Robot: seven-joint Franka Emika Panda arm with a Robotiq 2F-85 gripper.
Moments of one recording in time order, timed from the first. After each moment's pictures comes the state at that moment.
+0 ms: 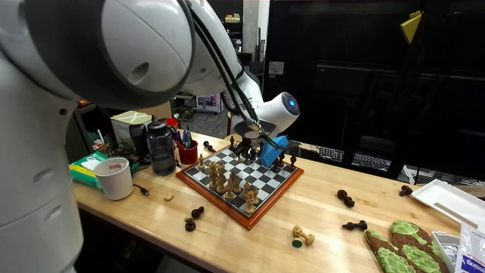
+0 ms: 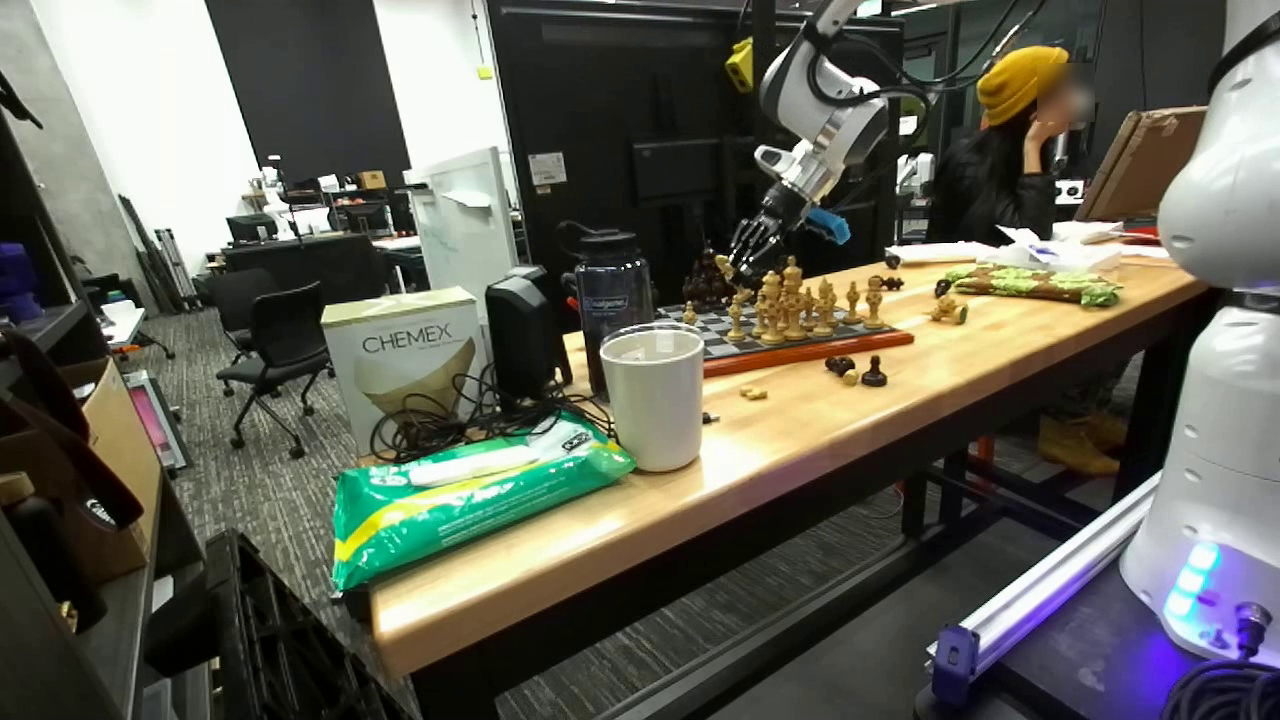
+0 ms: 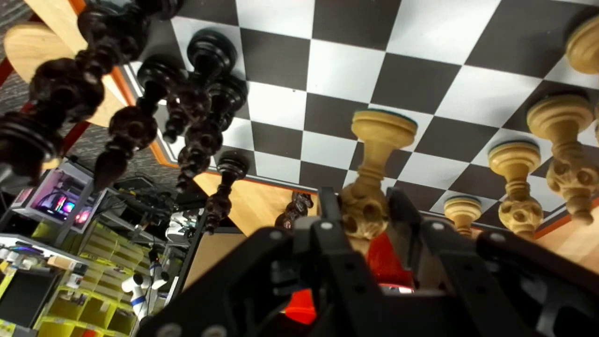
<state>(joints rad) -0.18 0.15 0.04 -2.12 0.97 2.33 -2.19</state>
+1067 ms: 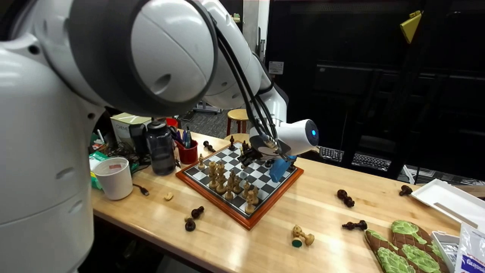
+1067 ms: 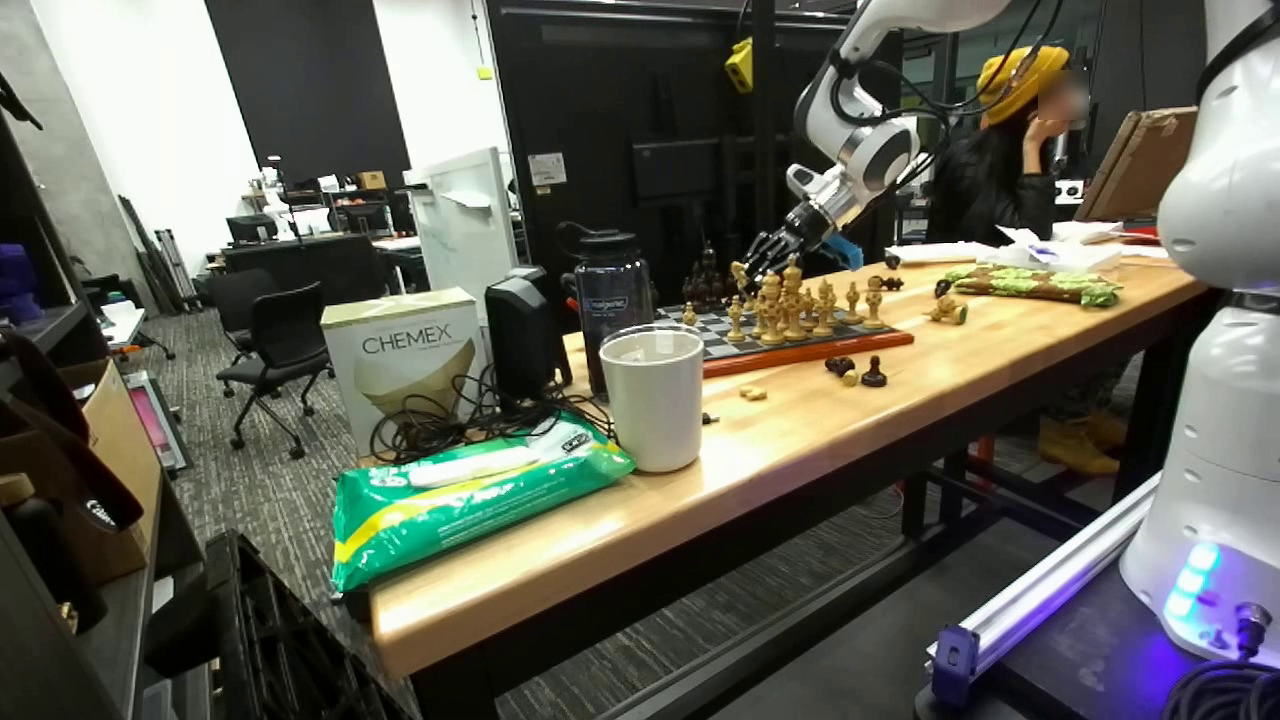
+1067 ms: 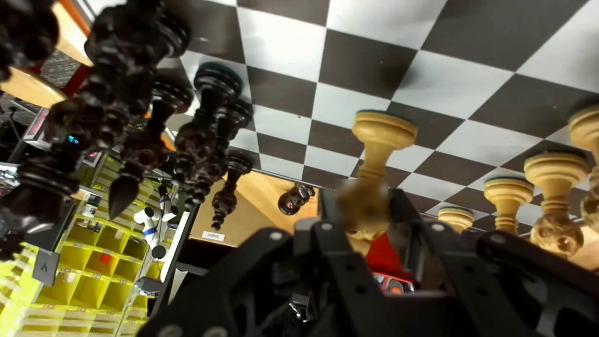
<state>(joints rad) -0.18 0.24 -0.08 -2.10 1.19 2.16 -2.48</state>
